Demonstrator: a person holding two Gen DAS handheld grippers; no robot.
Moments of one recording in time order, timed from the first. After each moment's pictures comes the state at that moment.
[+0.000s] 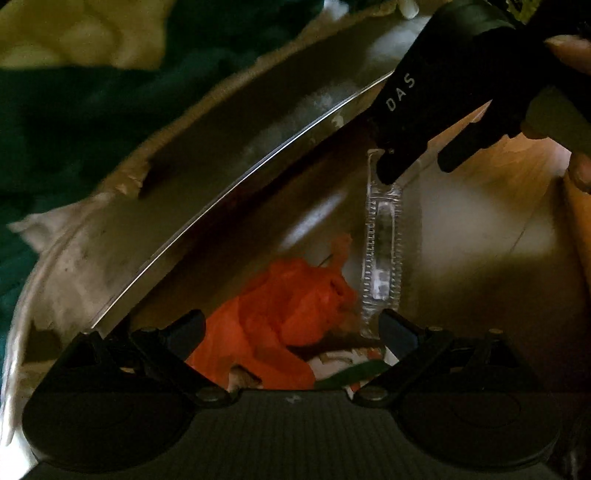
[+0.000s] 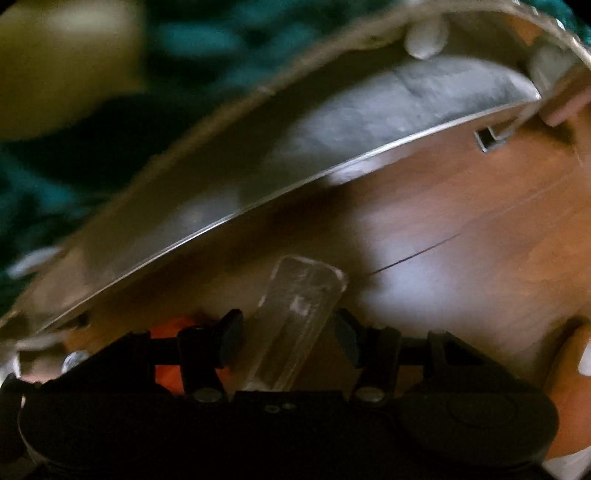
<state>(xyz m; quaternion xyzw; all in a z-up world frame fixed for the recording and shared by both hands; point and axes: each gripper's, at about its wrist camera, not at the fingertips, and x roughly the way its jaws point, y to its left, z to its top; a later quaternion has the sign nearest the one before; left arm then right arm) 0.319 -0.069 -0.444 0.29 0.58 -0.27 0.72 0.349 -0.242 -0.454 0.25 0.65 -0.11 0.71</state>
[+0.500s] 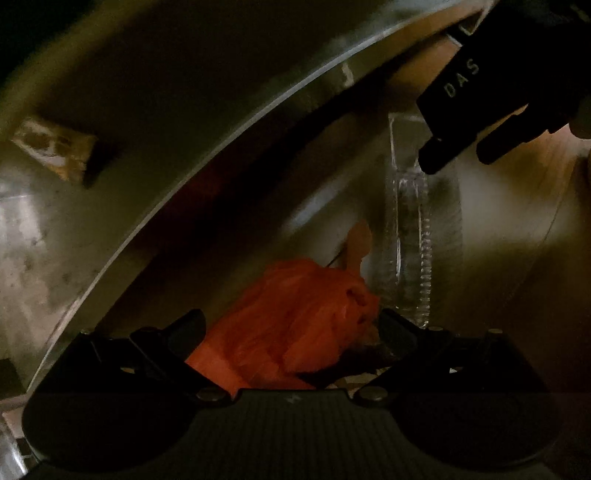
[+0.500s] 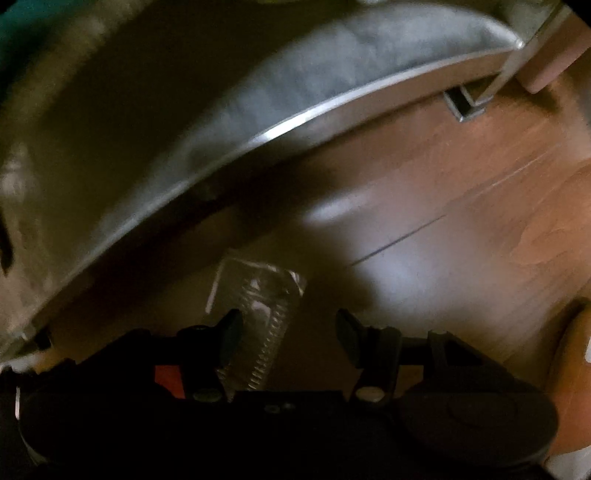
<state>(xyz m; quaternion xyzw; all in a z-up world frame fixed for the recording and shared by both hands) 0.341 -0.075 -0.504 0.30 0.59 -0.28 0.69 0.345 -0.255 -0.491 0.25 0.66 -0.15 0.69</state>
